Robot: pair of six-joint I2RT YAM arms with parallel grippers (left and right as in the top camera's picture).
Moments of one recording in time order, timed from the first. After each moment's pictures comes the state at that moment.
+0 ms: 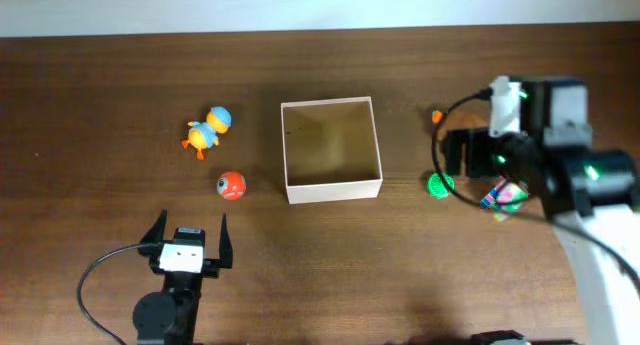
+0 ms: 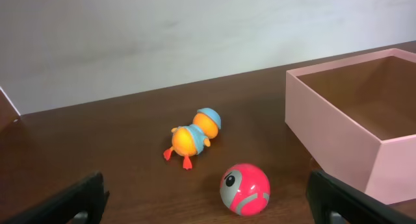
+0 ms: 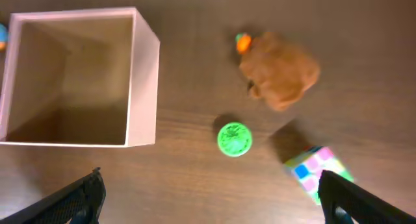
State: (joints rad) left arm -0.03 0.01 0.02 -0.09 0.02 0.16; right arm 0.07 1.33 1.44 -1.10 -0.08 0.08
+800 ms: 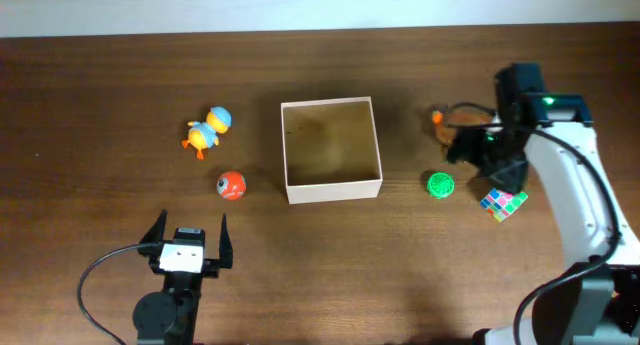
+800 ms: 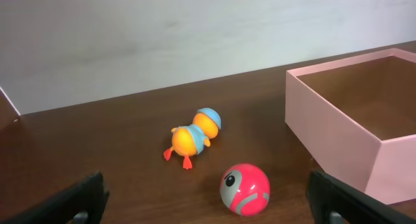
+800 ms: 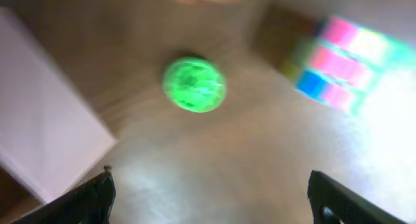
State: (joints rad) left arm -0.03 0.01 0.02 -0.09 0.02 0.16; right arm -0.08 1.65 1.44 -1.25 -0.08 0.52
